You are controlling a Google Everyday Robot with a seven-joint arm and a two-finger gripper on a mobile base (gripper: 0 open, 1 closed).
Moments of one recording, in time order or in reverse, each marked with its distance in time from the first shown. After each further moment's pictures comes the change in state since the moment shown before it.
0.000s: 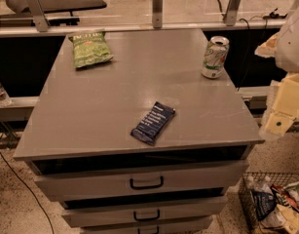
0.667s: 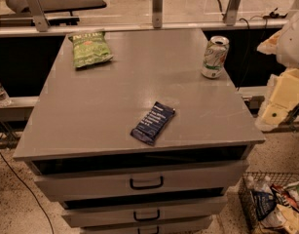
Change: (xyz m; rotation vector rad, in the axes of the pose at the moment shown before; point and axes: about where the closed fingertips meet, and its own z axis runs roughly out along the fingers) arm 0.005 -0.021 0.009 0.021 -0.053 0.044
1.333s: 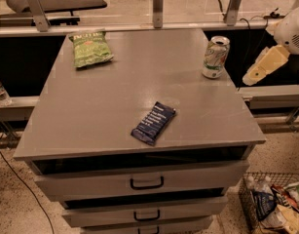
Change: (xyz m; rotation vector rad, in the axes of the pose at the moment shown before) arm 0.037 -0.161 0.062 0.177 -0.222 0.208
